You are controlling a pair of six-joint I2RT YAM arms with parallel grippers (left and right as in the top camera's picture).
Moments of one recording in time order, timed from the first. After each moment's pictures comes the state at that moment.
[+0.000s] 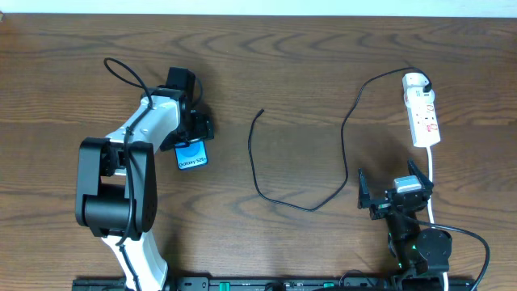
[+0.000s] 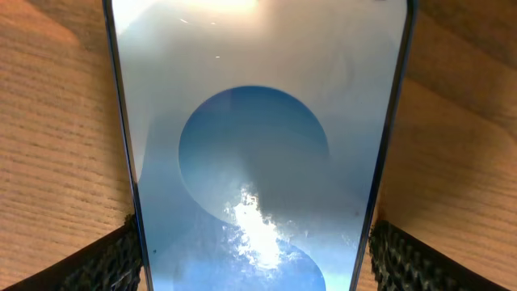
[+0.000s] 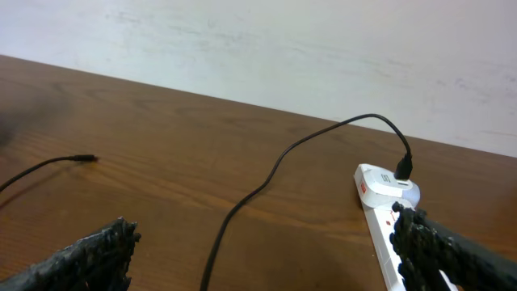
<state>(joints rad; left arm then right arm) -0.12 1.97 1.26 -0.74 -0.02 -0.39 0.06 0.01 0.01 -0.07 -0.11 -0.14</state>
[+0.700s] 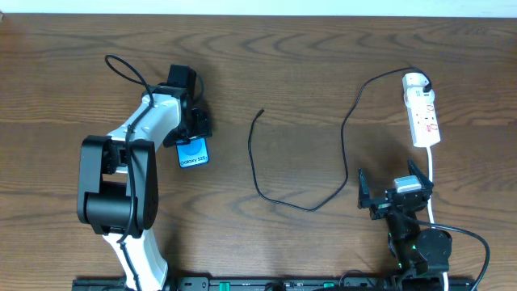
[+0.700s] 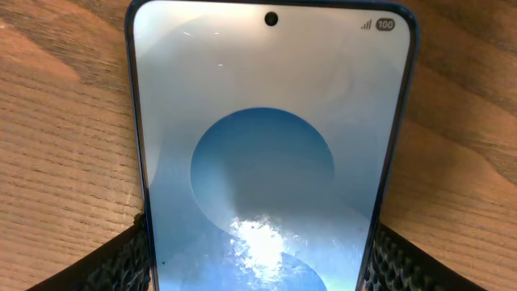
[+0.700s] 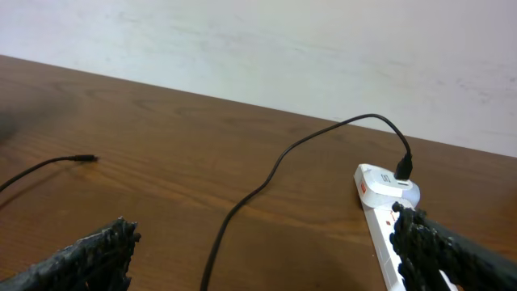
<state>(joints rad) -0.12 1.99 1.28 -0.73 -0.03 -0.39 0.06 0.01 0.01 -0.07 -0.11 -0.14</state>
